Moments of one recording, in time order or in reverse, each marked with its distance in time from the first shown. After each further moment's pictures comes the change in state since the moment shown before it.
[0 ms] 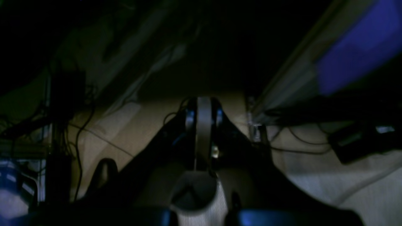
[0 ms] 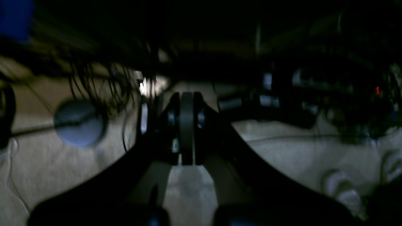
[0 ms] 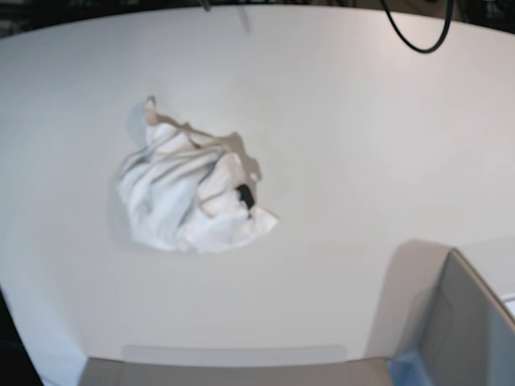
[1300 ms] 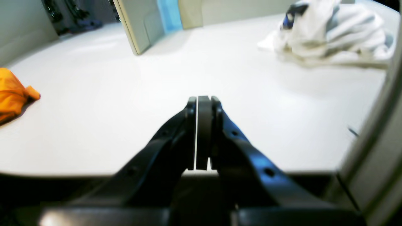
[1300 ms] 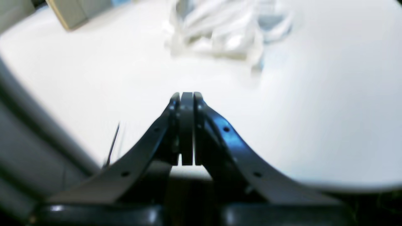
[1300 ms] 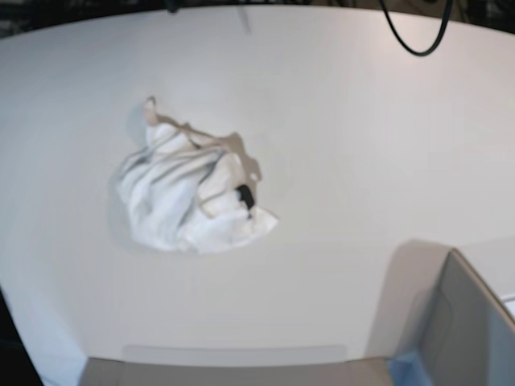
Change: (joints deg) left arm 29.6 7.0 0.2 73.5 0.0 0.1 -0.6; right arm -30.9 -0.2 0.0 82.3 -0.1 0.0 -0.1
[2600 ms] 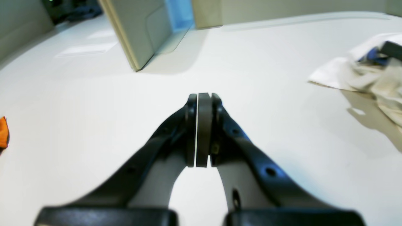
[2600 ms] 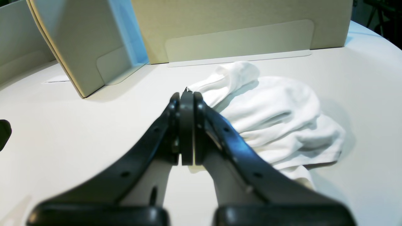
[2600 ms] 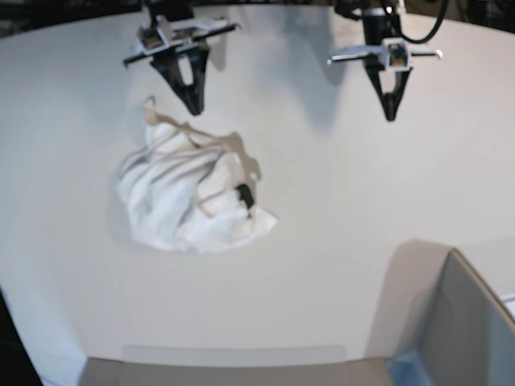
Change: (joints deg) left arm -20.7 -5.0 0.0 29.9 0.0 0.1 56.2; right arm 13.8 -8.8 -0.3 25.8 -3.0 5.7 -32.2
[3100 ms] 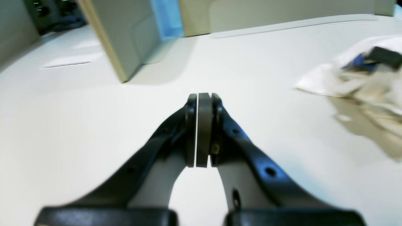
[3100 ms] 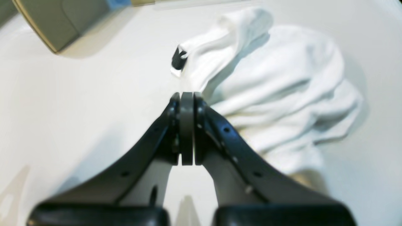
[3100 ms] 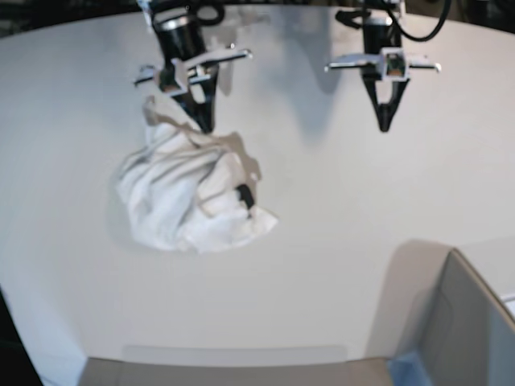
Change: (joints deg) left arm -3.5 -3.3 0.3 0.1 0.0 -0.6 0.6; right arm 7.0 -4.7 0.1 7.9 -1.7 0.3 -32.4
